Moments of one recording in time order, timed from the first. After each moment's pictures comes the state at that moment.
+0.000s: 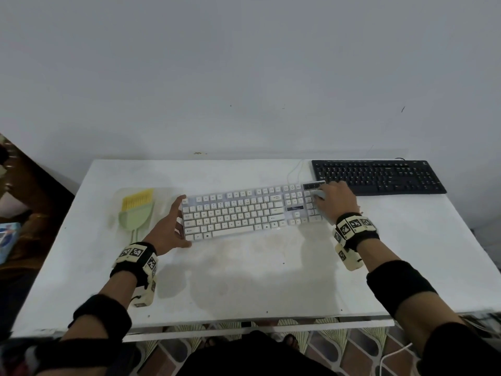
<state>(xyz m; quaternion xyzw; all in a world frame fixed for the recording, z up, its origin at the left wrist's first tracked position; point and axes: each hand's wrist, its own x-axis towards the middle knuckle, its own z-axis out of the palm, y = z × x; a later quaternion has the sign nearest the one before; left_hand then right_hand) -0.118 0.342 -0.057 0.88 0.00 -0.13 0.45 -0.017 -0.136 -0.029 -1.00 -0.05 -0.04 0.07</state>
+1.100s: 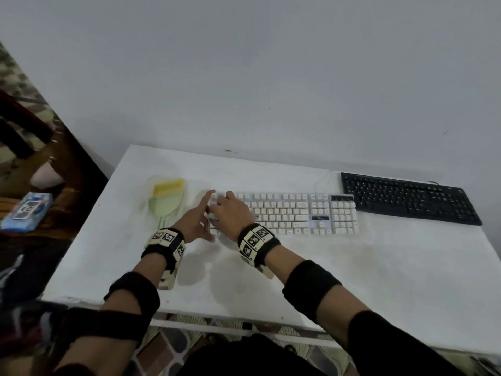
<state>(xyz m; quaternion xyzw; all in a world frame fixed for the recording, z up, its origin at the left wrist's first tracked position) -0.118 0.343 -0.057 0.88 0.00 -0.16 0.44 -0.088 0.178 -0.004 -0.92 -0.38 0.03 0.06</state>
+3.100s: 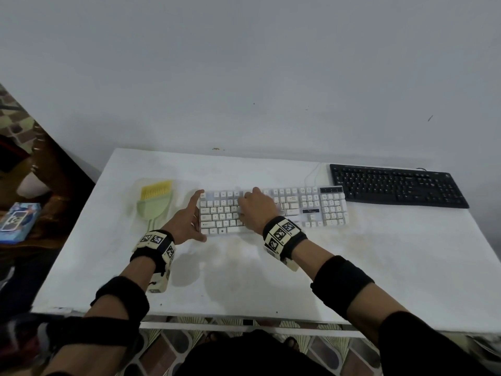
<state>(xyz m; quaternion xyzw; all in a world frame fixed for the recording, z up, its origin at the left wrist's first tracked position) -0.116 0.343 -0.059 0.88 0.00 -0.17 0.45 -0.071 0.103 0.015 -0.95 -0.29 0.07 -0.02</state>
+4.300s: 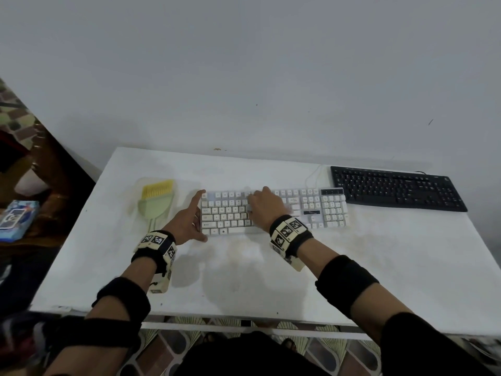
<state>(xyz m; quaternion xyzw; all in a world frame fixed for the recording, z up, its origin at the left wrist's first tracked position) -0.118 0.344 -0.060 0.87 0.00 -0.16 0.46 -0.060 0.091 0.006 -0.96 -0.26 0.07 0.01</state>
